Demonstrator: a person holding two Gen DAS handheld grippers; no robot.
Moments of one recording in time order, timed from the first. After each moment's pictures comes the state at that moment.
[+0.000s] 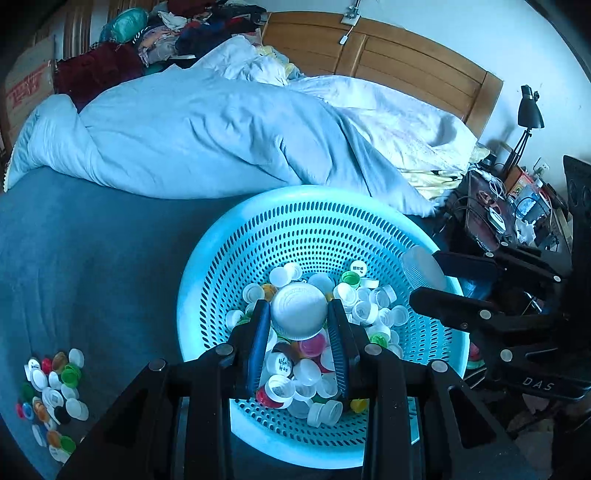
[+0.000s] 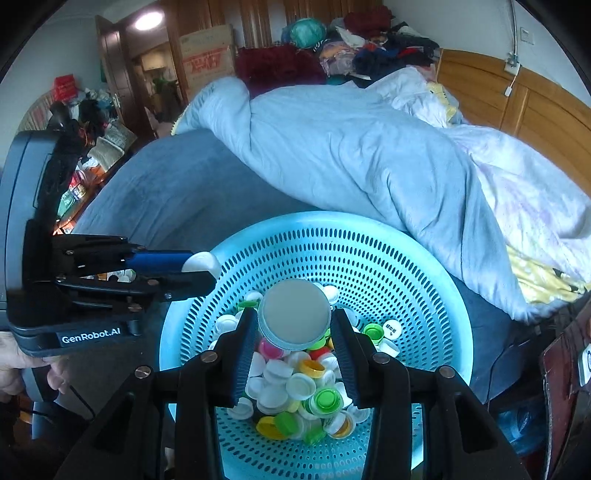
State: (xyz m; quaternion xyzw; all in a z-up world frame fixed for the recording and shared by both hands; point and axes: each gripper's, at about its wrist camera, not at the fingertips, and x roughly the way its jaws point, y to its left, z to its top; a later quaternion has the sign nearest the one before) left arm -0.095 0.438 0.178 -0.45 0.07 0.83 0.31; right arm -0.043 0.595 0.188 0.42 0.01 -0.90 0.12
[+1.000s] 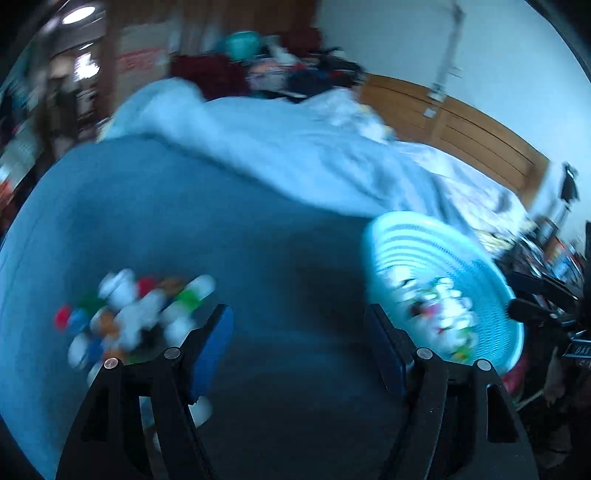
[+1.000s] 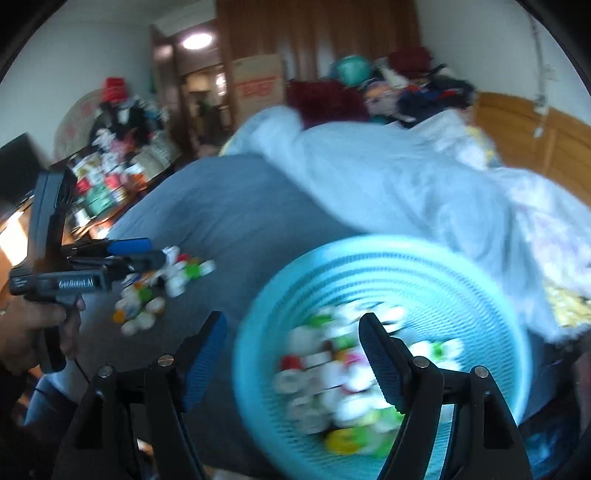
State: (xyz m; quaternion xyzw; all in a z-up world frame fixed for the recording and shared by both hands) left arm -0.039 0.199 0.133 -0.38 -0.05 0.91 0.17; right arm 0.015 0.504 0.164 0.35 0.03 -0.91 0.21
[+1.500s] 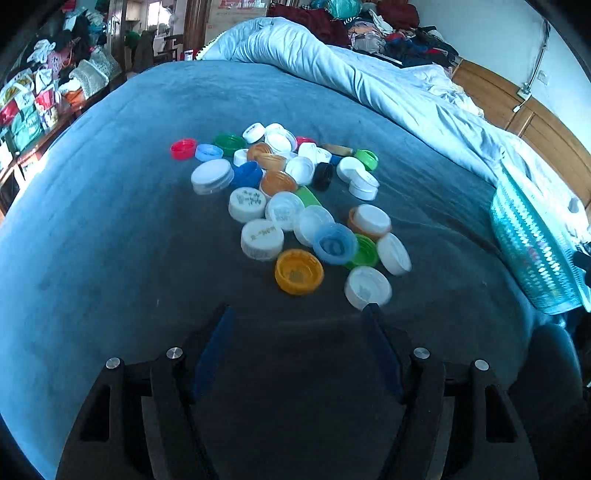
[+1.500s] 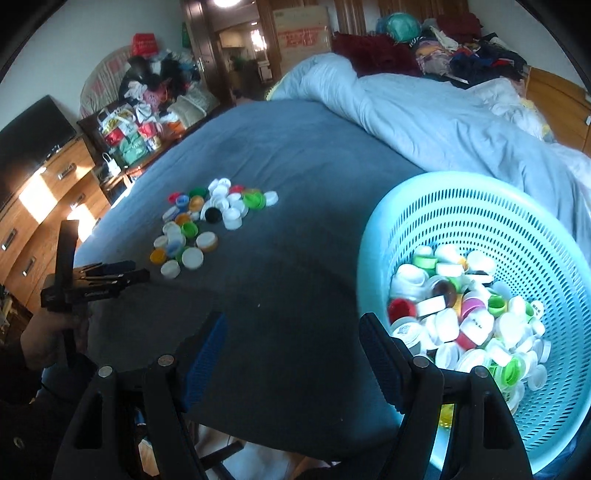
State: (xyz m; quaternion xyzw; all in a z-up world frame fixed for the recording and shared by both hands) left arm 0.002 0.085 0.006 -0.45 -0.07 0.89 0.05; right arm 0.028 0.432 0.100 0.42 0.05 -0.87 0.26
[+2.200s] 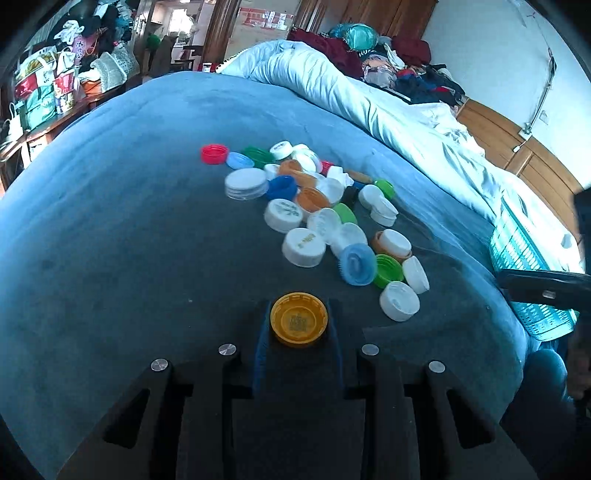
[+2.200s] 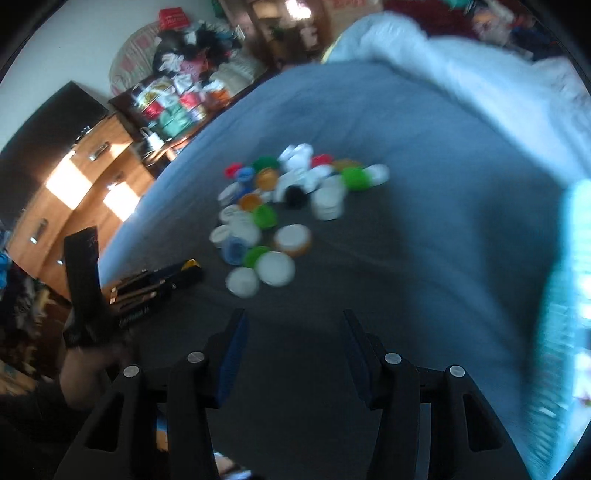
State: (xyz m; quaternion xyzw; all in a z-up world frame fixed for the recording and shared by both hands) left arm 0.018 0.045 -0.003 -0.40 -0.13 0.91 0.04; right arm -0.028 0.291 0.042 0.49 0.01 -0.79 0.36
